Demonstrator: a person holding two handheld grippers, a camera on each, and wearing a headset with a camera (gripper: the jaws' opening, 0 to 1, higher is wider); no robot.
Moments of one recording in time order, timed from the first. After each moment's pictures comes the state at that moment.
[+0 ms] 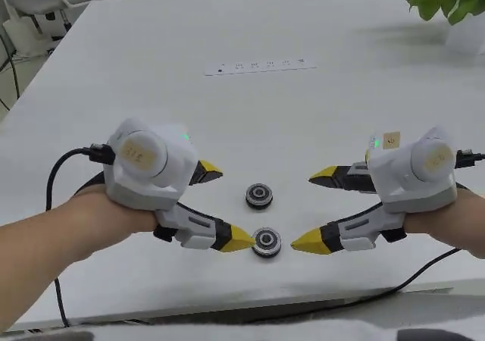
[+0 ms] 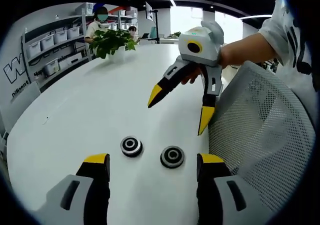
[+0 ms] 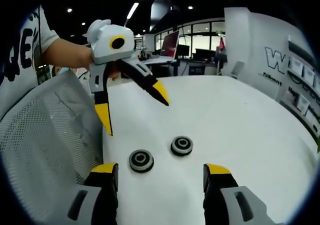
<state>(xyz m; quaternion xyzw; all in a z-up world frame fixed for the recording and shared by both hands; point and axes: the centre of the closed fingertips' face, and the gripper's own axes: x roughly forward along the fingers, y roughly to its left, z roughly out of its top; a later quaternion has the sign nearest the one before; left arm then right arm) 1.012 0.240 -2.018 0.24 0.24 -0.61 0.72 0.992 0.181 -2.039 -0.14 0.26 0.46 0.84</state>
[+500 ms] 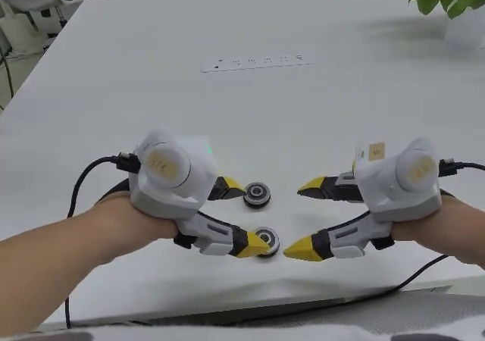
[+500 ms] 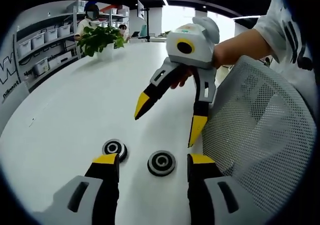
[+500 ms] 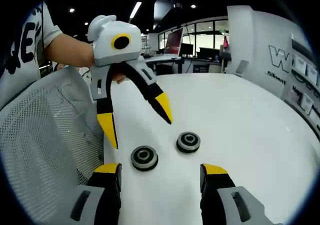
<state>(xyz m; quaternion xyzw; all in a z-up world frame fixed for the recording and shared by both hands) 0.995 0.221 -2.040 0.23 0.25 -0.65 0.68 0.989 0.188 -2.055 -0.14 0.27 0.47 0.83</state>
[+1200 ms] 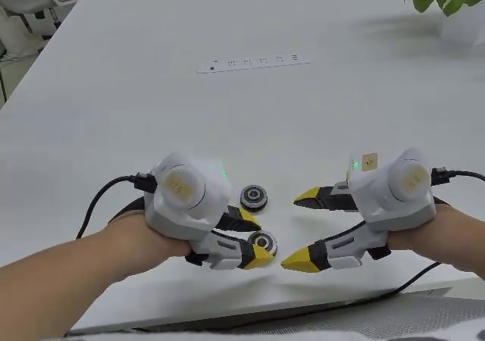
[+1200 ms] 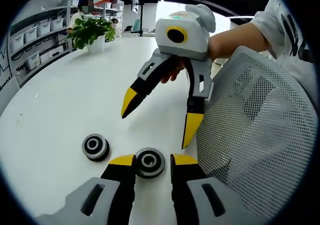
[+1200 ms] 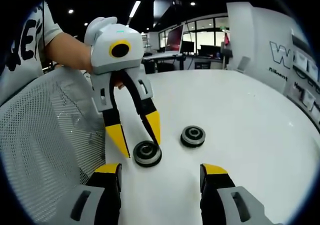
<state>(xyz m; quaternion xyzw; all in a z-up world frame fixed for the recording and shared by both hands) 0.978 0.212 -2.064 0.23 0.27 -0.66 0.65 0.983 0.190 -2.067 -0.13 0.28 0.48 0.82</state>
